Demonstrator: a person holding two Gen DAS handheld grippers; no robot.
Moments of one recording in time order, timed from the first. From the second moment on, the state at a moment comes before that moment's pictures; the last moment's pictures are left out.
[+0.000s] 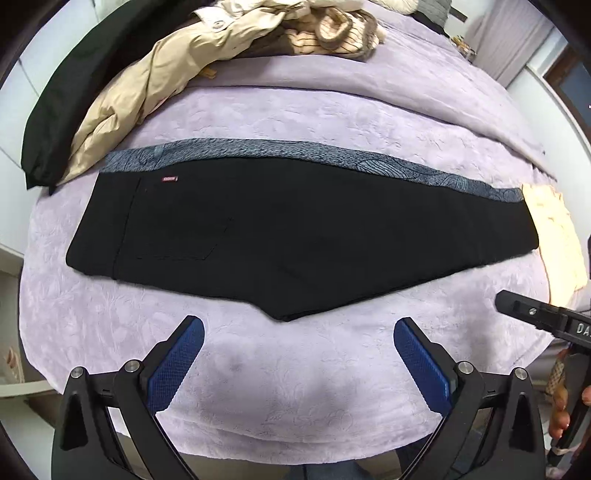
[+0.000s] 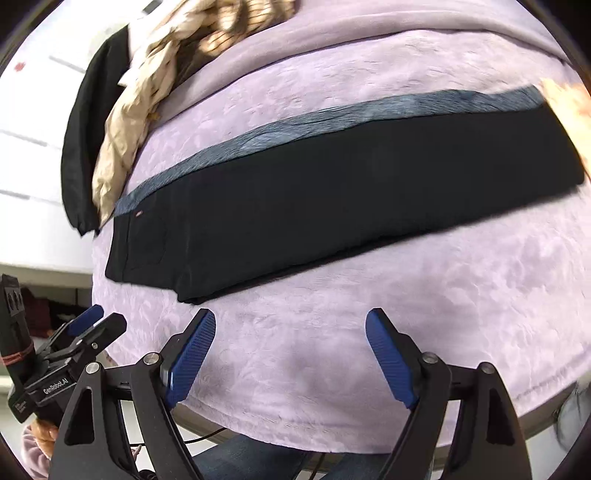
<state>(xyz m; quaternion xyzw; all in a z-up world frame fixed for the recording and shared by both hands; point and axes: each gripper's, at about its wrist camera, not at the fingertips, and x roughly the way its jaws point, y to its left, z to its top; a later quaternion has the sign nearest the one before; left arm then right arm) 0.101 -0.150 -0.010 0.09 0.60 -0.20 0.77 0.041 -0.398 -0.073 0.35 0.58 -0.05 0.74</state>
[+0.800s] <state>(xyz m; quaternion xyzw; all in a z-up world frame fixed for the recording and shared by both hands) 0.078 -0.366 -0.038 0.20 0.64 -0.18 0.72 -0.049 -0.706 -0.182 0.56 0.45 -0.21 0.66</state>
